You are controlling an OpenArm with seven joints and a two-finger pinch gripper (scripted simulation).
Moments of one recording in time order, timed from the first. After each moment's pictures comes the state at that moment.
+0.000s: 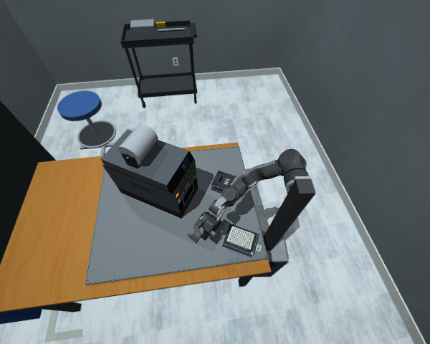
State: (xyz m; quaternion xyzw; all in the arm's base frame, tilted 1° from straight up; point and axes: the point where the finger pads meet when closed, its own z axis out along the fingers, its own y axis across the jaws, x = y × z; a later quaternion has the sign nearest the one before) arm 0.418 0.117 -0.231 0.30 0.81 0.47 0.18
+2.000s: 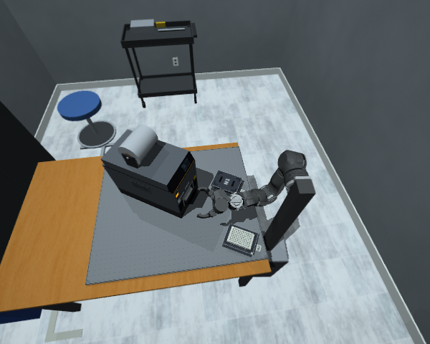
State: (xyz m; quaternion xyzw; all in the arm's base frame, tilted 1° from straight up) arm 0.408 0.015 -0.088 0.64 0.11 0.76 0.08
